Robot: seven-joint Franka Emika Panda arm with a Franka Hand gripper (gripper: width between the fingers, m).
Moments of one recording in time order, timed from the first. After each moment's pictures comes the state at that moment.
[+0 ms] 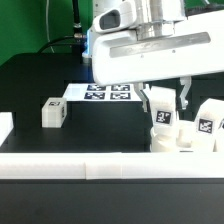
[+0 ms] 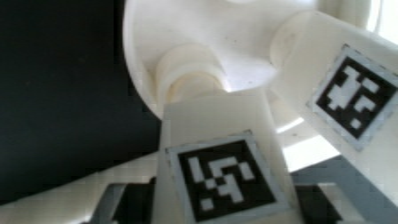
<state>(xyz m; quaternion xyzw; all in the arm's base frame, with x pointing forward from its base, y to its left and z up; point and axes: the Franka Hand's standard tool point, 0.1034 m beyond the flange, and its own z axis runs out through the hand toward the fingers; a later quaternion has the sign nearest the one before) 0.619 0.055 0.074 -0.97 0.15 -0.16 0.07</state>
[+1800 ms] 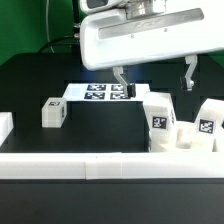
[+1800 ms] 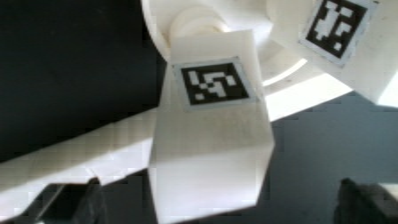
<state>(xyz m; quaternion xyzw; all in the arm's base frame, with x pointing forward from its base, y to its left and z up) 0.629 0.039 0.106 -0.97 0.15 -0.15 0.08</state>
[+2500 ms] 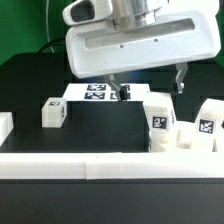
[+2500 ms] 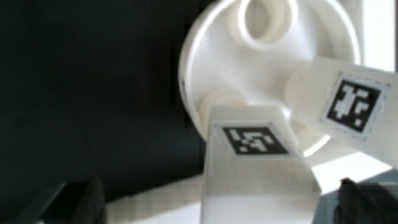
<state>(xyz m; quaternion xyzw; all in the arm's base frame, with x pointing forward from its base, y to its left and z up) 0.619 0.028 0.098 -0.99 0.10 0.05 0.11</state>
